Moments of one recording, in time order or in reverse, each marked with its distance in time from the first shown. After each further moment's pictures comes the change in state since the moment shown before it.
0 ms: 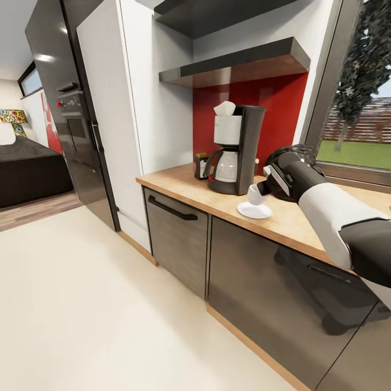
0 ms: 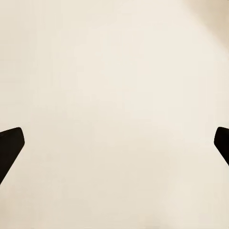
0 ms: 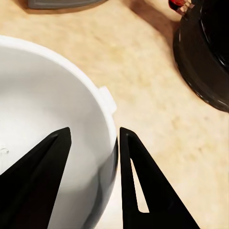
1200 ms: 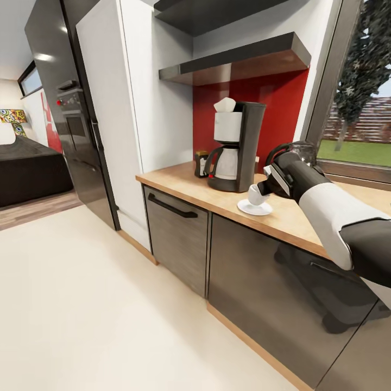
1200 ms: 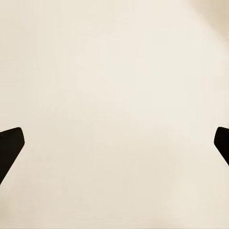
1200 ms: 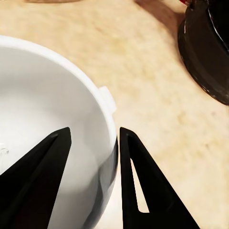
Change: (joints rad) left arm 0.000 0.000 0.000 0.000 0.000 0.000 0.000; right arm 0.000 -0.002 0.000 -0.001 0.000 0.000 -0.001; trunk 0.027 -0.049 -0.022
